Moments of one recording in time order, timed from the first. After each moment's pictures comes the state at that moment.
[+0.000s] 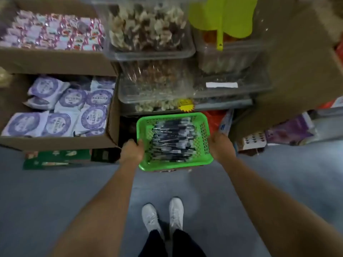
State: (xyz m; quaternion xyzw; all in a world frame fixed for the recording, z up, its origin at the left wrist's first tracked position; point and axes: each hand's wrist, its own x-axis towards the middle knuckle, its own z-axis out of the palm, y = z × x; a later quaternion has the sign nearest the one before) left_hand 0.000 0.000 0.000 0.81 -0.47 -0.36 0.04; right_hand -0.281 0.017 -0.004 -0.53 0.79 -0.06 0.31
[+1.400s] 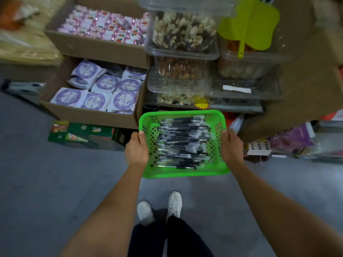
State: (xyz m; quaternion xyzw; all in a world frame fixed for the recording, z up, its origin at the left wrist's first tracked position) left_hand 0.020 0.088 0.066 0.81 -0.42 -0.29 0.29; right_hand -0.245 0.068 0.082 -0.49 0.77 -0.25 0.31
